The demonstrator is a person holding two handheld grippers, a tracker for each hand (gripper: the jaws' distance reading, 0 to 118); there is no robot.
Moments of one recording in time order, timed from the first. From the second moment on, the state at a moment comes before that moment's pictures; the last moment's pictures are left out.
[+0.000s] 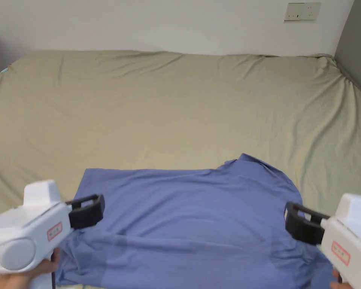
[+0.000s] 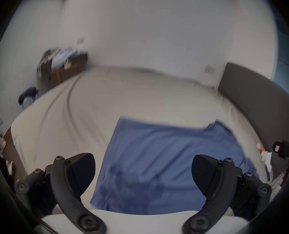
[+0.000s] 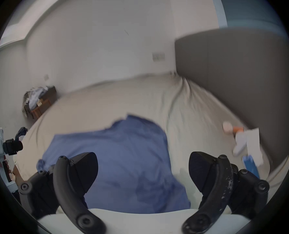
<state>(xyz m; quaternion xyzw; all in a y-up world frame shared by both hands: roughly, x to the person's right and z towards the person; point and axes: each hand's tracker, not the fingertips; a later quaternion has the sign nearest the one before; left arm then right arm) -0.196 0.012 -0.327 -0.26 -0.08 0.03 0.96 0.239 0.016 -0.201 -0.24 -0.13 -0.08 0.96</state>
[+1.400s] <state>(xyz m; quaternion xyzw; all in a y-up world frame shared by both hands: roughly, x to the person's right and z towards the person) -0.213 -0.107 -0.640 -0.46 -0.03 -0.01 0.89 0.230 -0.015 -0.363 -0.20 -0.18 0.03 0.96</state>
